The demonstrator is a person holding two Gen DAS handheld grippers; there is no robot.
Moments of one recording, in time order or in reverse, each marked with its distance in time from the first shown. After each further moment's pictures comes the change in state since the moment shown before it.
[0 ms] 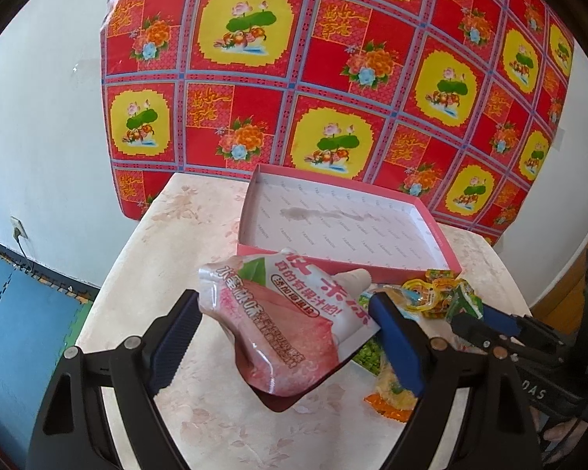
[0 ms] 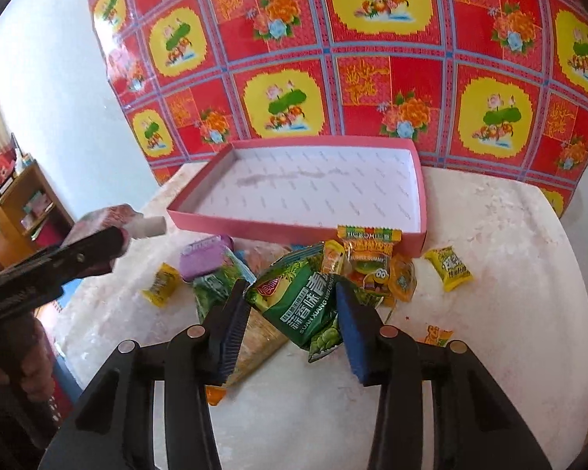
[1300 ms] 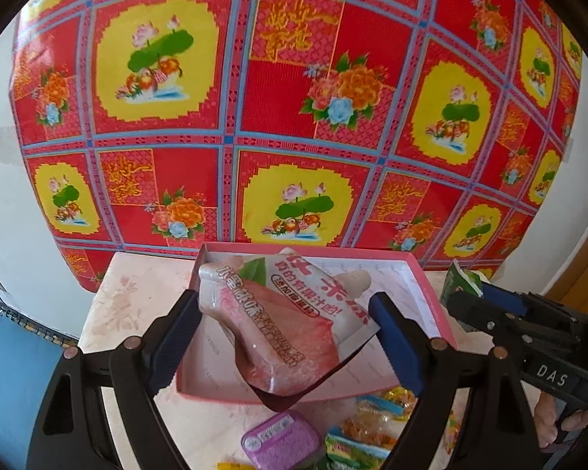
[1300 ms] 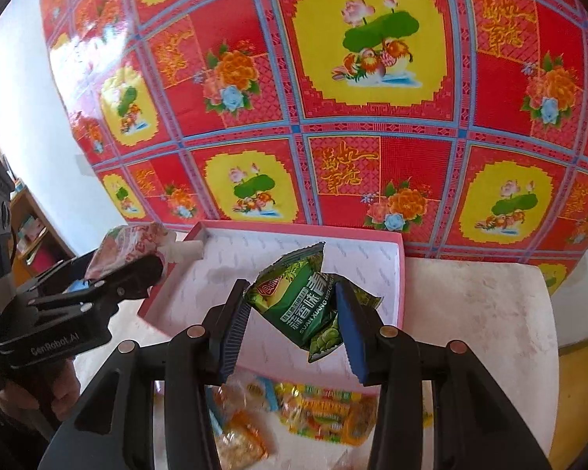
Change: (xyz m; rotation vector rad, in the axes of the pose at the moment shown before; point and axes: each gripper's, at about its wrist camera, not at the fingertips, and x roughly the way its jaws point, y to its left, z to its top) left arm 0.077 -0.041 0.106 0.079 -0.004 -0.046; right arm 0.040 -0.035 0.119 0.017 -0.029 -0.016
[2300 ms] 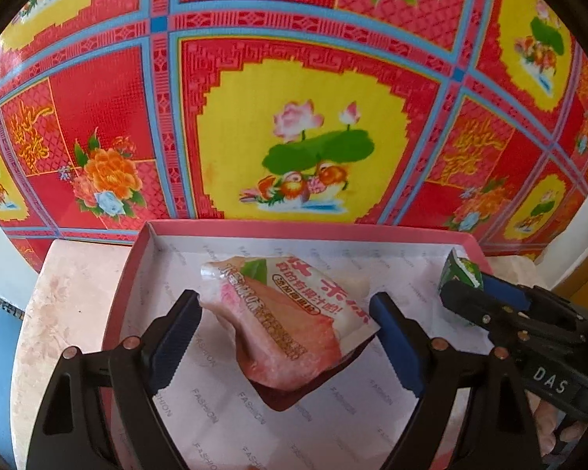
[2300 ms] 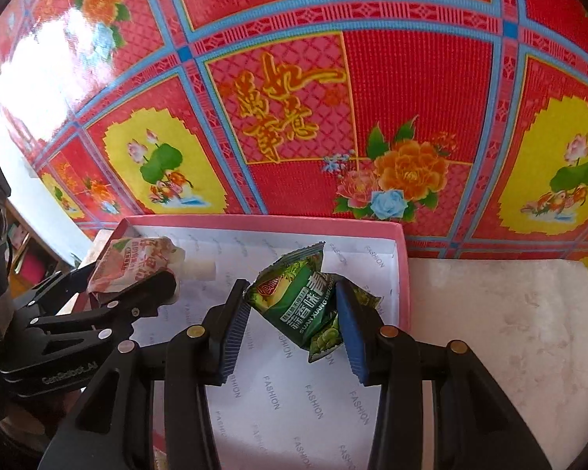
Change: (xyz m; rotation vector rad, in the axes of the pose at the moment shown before) left arm 0.121 -0.008 0.001 0.011 0.144 0.047; right arm 0.101 -0.046 0.009 0.064 0.106 -0.019
